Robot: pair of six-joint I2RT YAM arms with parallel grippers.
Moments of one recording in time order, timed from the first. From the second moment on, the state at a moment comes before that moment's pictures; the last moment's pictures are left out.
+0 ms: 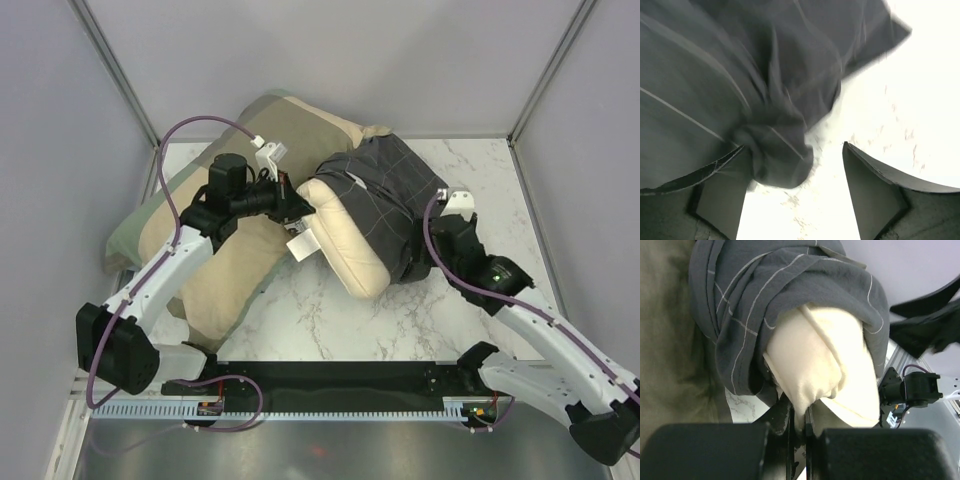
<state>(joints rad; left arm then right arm) -0.40 1.32 1.14 -0.21 0.61 -0.35 0.61 0.92 0.82 -0.63 0.50 0.43</state>
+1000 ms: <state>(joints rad) -0.38 1.32 1.13 -0.26 0.92 -0.14 0.61 1.26 0.94 0.07 0.05 0.18</state>
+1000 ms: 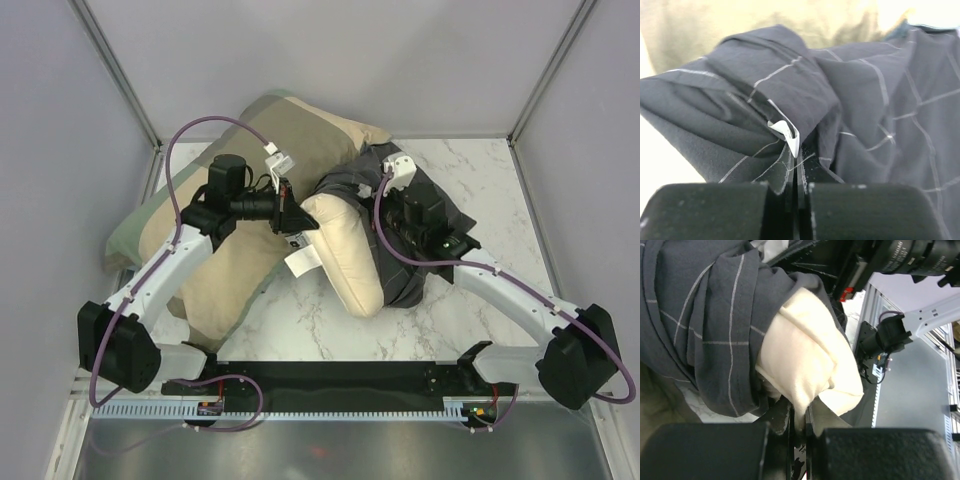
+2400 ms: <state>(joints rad) -0.31 1.49 1.30 -0.29 0.84 -0.27 0.21 0.92 0.80 -0.26 -0.21 0.30</state>
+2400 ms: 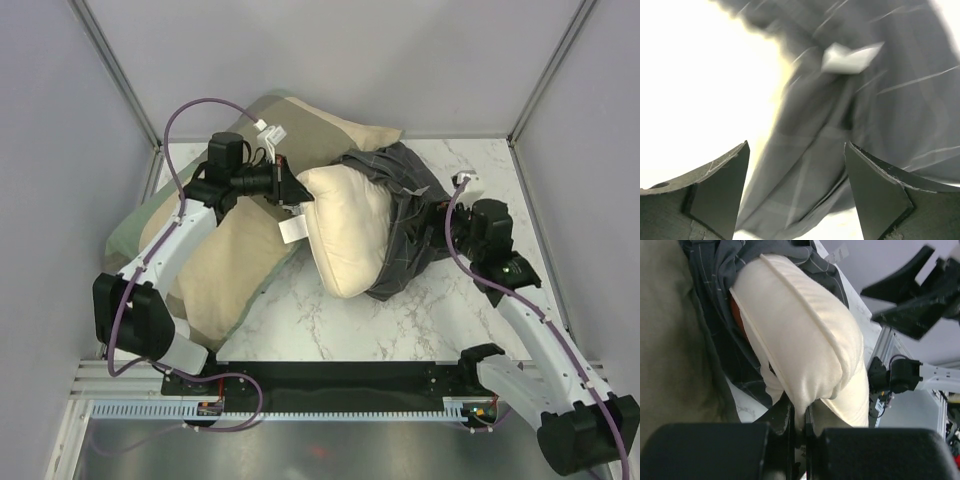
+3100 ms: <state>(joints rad) -0.19 1.44 1.15 -0.04 0.89 -0.46 0.46 1.11 0.54 0.02 -0.27 0.49</state>
